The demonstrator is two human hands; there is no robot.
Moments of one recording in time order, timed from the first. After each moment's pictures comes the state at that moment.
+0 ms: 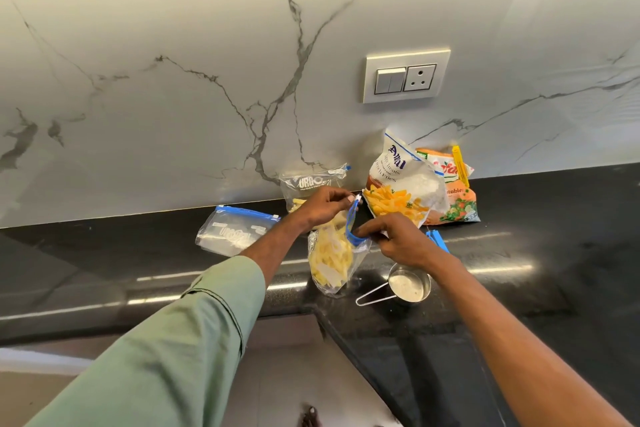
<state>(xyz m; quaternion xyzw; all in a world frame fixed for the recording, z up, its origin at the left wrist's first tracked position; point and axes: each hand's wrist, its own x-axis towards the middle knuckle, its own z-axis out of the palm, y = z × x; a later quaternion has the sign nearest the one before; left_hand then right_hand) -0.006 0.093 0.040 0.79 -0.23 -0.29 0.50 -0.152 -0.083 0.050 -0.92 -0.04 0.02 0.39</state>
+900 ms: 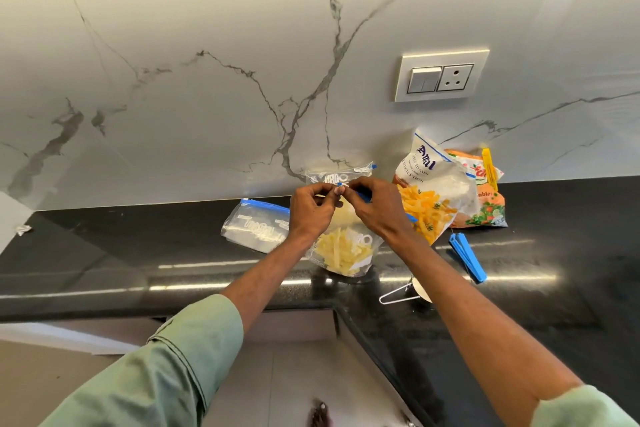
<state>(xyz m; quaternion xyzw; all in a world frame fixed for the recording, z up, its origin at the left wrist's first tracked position) -0.046 0.154 0.059 0.79 -0.11 -0.02 0.61 -0.088 0.000 0.071 -0.89 0.03 -0.20 0.41</state>
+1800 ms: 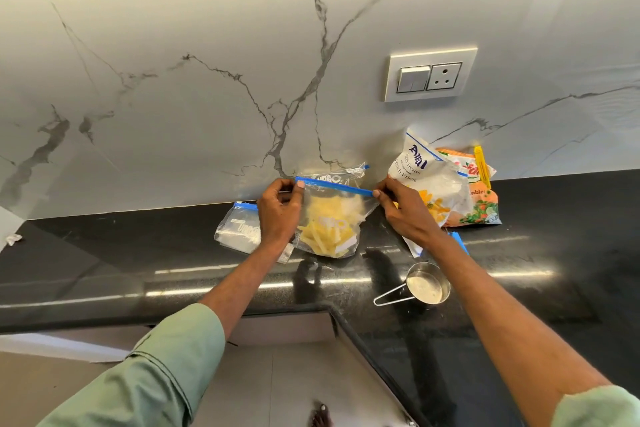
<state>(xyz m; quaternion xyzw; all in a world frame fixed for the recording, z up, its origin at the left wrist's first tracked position) -0.030 0.185 0.057 0.81 -0.06 0.08 0.58 -0.101 -0.070 0.050 -0.90 0.02 -0.12 0.41</state>
